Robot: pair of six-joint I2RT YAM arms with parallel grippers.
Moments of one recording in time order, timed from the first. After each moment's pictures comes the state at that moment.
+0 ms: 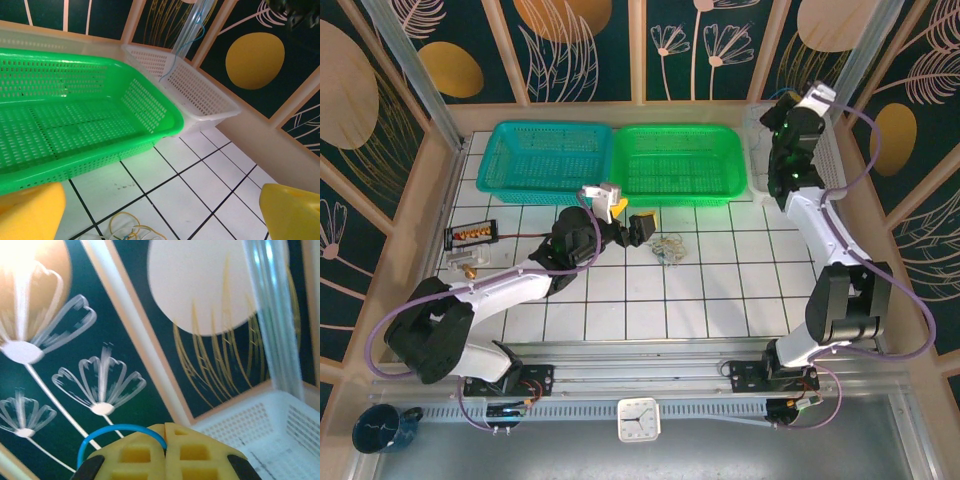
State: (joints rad) left arm -0.70 1.41 0.71 0.58 0.15 -0.44; right arm 0.10 1.53 1.25 0.31 0.34 0.38
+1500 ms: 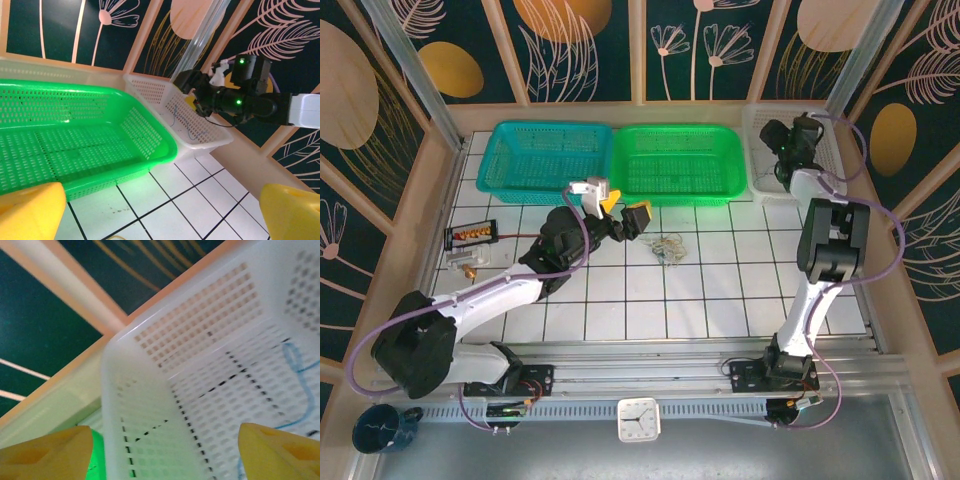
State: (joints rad) left arm -0.70 1.32 0.71 0.58 0.09 -0.48; right arm -0.10 2.03 1.49 0.14 -0.05 0.55
